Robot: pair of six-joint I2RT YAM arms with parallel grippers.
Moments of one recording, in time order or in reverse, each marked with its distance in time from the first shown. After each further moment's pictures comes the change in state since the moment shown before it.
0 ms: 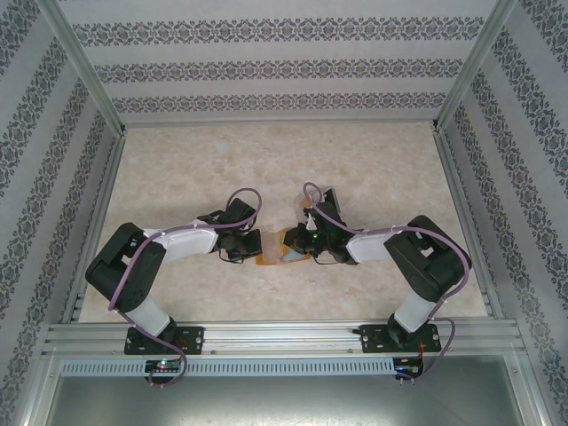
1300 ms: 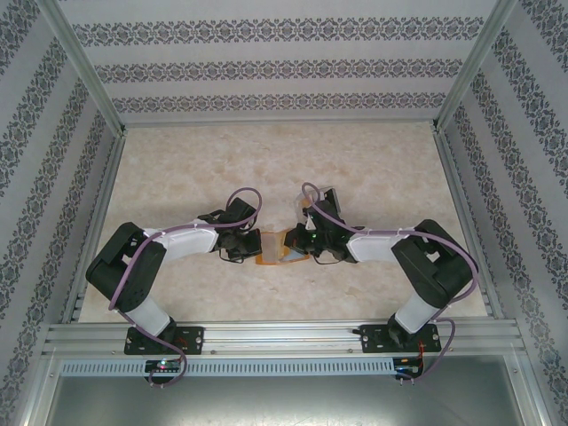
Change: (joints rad) left arm 0.000 0.003 0.008 -0.011 -0.008 0.000; right arm 0.015 -0.043 0.040 -0.161 0.039 -0.061
